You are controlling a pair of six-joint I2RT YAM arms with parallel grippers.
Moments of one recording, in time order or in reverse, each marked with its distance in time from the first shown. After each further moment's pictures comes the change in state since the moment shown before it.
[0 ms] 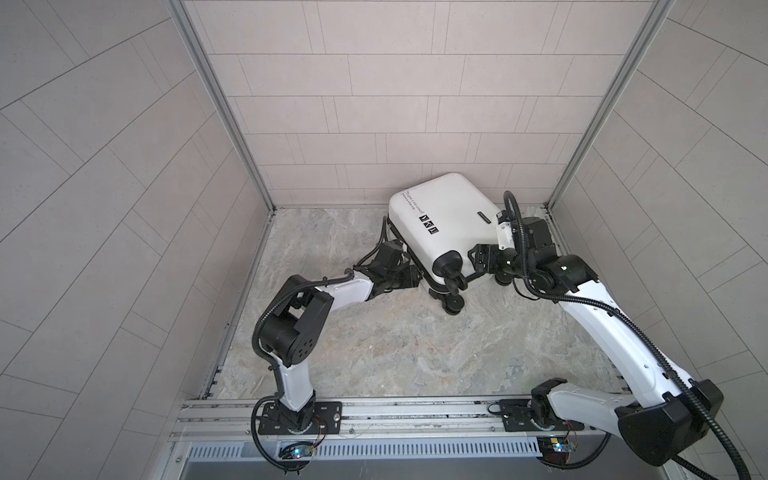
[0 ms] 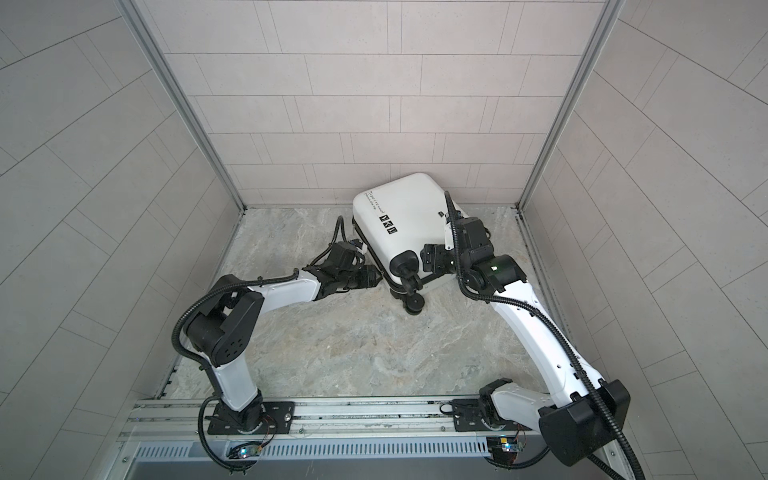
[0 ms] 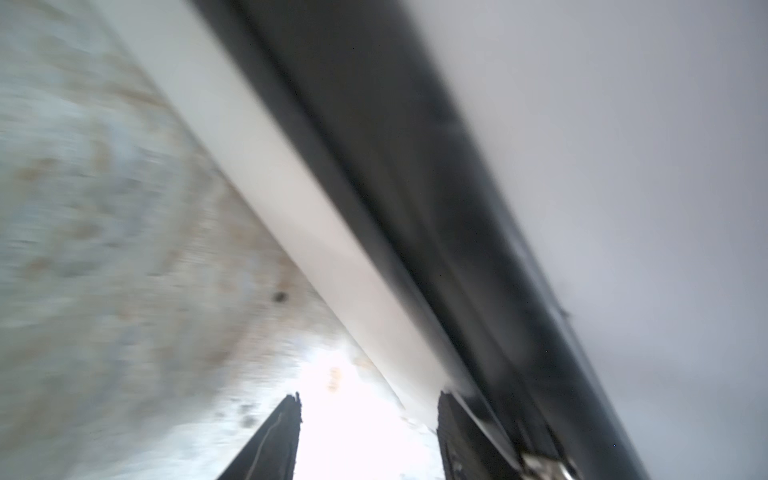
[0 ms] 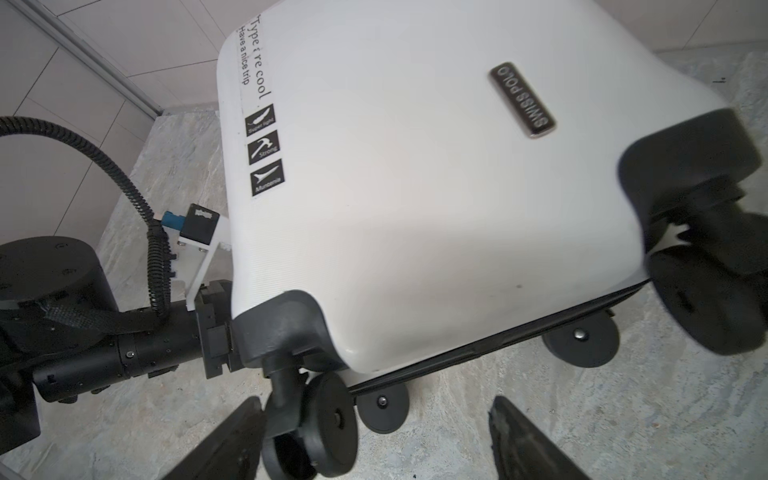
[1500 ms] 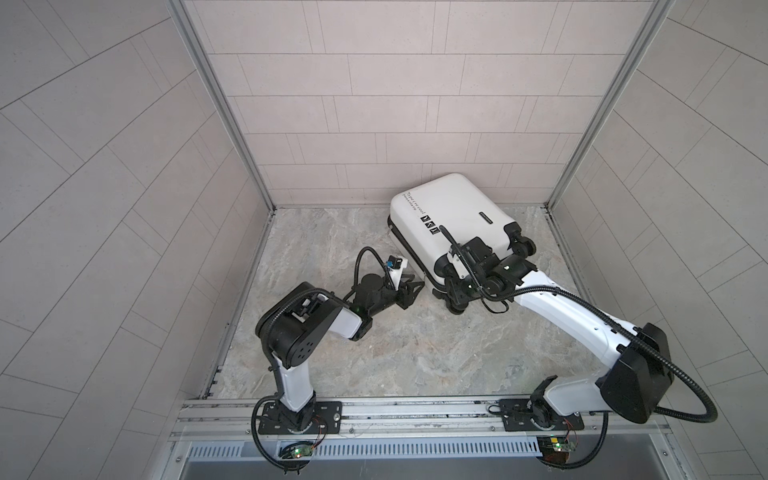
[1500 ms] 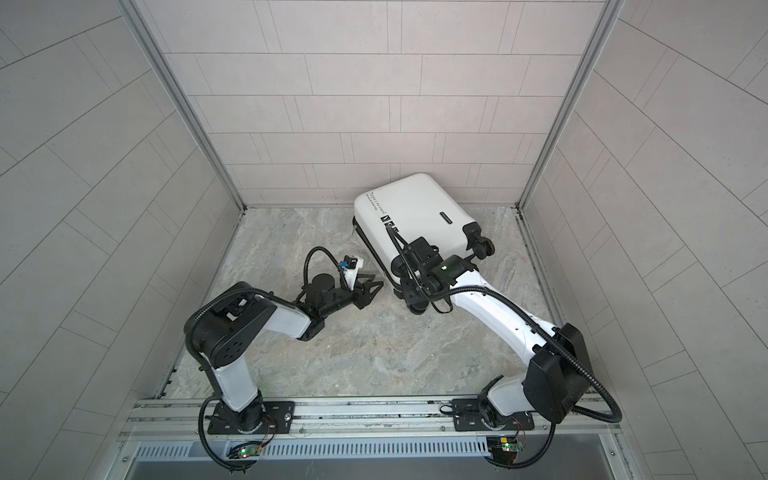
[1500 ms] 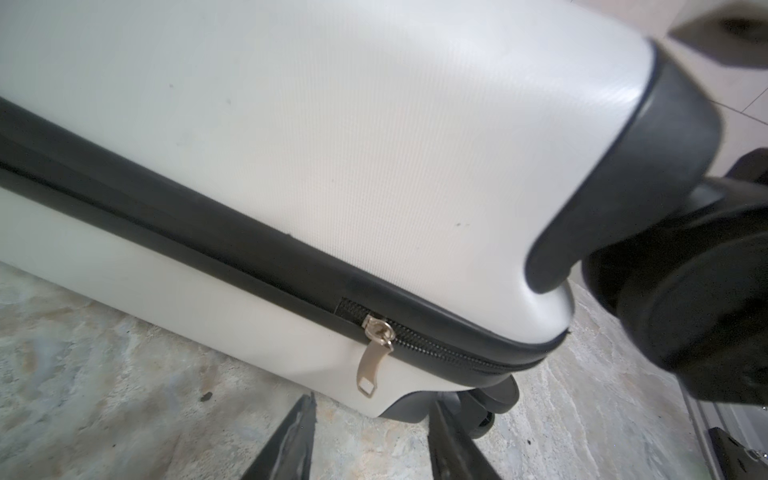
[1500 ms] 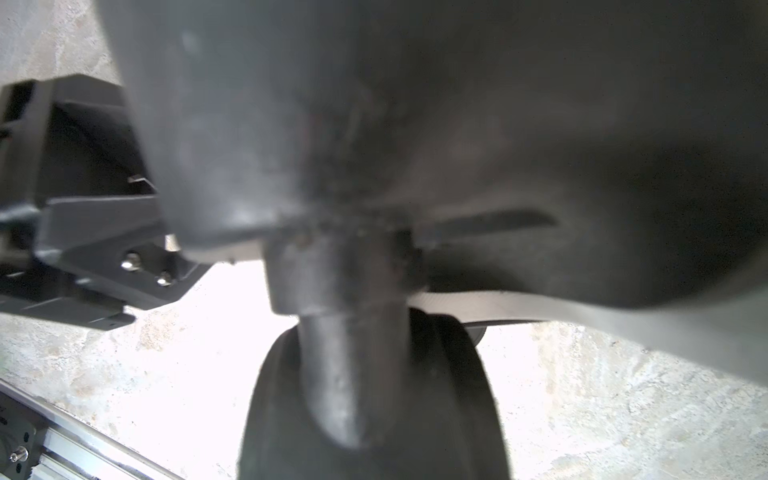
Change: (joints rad) left arm -0.021 0.023 -0.455 1.008 0.080 0.313; right arm 0.240 0.211 -0.027 -0.138 0.058 -0.014
